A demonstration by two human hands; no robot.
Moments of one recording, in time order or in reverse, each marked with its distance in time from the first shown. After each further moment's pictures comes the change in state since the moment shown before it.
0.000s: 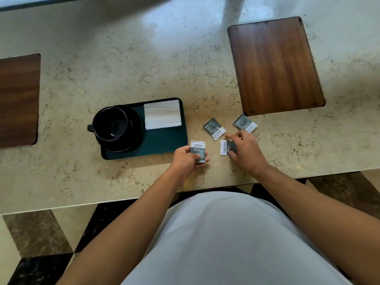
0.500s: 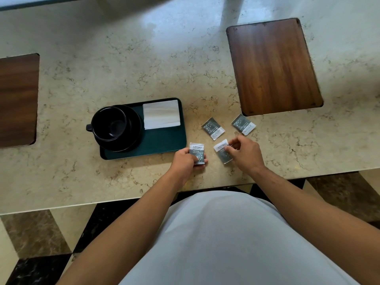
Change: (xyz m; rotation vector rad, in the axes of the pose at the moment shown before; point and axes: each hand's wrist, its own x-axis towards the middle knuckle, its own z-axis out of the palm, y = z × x) left_hand -0.001 -0.005 0.003 -0.047 0.015 -0.046; right_hand -0.003 -0.010 0.000 0.354 0.061 0.317
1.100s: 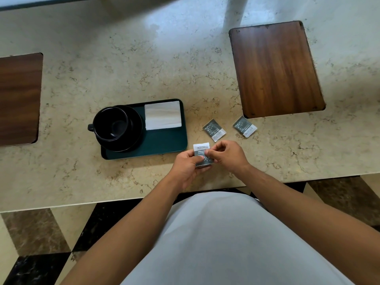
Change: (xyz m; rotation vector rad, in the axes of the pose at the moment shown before) left_hand -0.010 -0.003 0.001 -0.201 -0.123 0.031; right_hand -0.010 -0.037 0.023 0.274 -0.212 0.061
